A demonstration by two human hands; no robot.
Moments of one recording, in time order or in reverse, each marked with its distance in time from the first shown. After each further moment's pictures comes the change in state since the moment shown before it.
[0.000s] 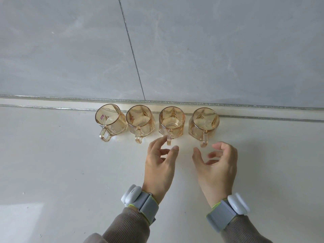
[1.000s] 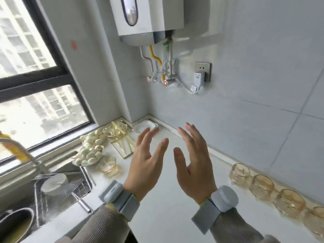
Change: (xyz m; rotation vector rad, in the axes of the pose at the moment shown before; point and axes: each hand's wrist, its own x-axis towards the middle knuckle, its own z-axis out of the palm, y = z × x) left_hand -0.260 0.215 -0.351 0.289 0.729 0.402; right_hand -0.212 -0.406 -0.005 0.441 -0.773 -0.923
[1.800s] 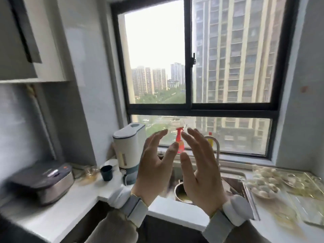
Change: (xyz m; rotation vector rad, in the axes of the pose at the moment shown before) left_hand -0.289 0.087 -0.410 0.459 0.986 -0.144; right_hand -0.114 -0.449 0.155 0.812 -0.443 -0.670
